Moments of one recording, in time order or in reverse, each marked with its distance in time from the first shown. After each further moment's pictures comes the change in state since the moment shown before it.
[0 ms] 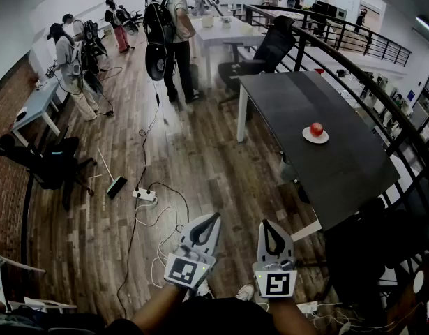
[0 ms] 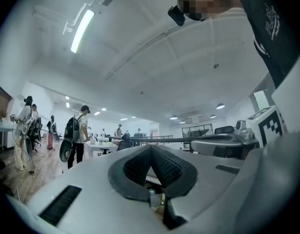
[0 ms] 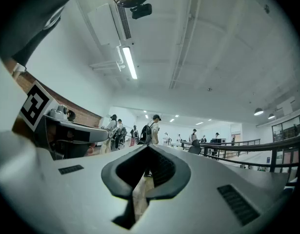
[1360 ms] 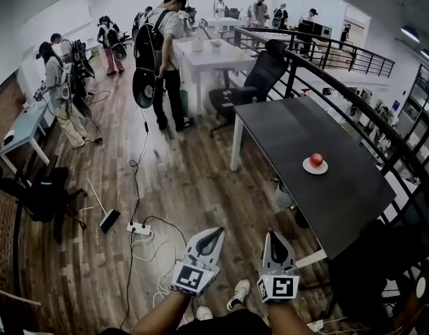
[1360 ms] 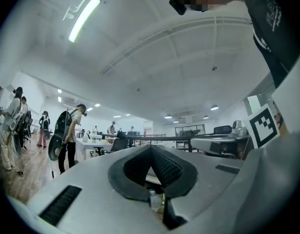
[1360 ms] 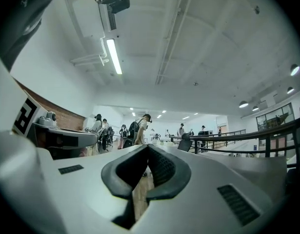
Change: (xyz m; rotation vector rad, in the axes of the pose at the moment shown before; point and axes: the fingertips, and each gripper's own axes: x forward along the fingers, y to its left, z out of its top) left arm 0.071 0.107 -0.034 0.002 0.025 -0.110; right arm 0.112 -0.013 -0.049 0.023 0.057 -0.147
